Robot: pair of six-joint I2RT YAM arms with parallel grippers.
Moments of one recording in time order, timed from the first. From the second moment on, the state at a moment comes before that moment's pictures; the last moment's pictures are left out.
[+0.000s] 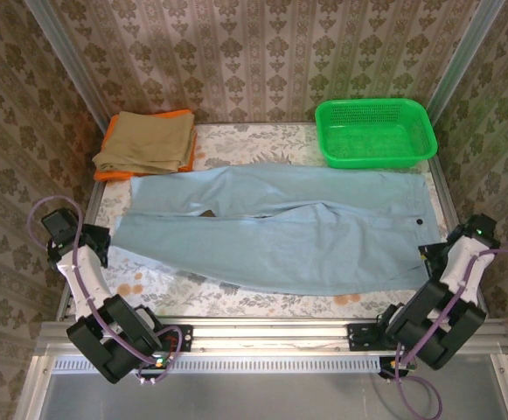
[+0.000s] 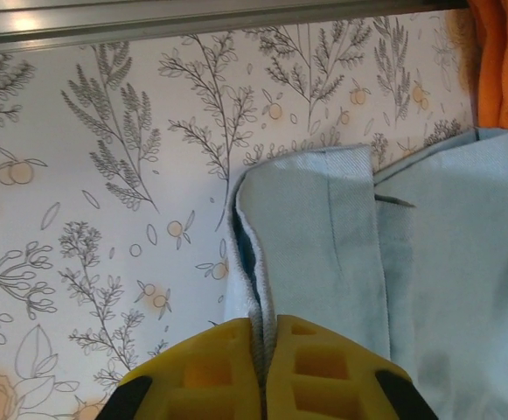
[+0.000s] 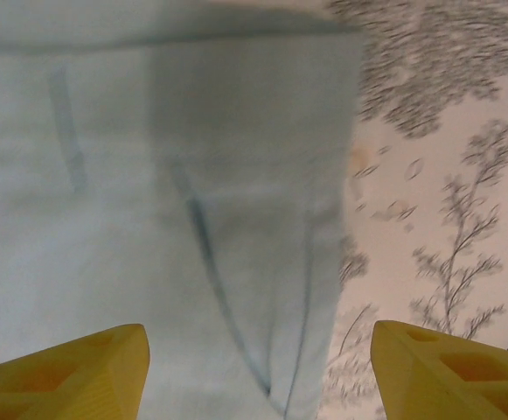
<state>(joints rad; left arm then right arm) 0.62 1.06 0.73 -0.65 0.23 -0.77 -0.84 1.19 0.73 -0.99 -0.08 0.73</state>
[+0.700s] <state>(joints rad) 0.59 1.11 0.73 -0.58 0.26 -0.79 -0.92 1.40 0.68 -0.73 0.00 0.74</state>
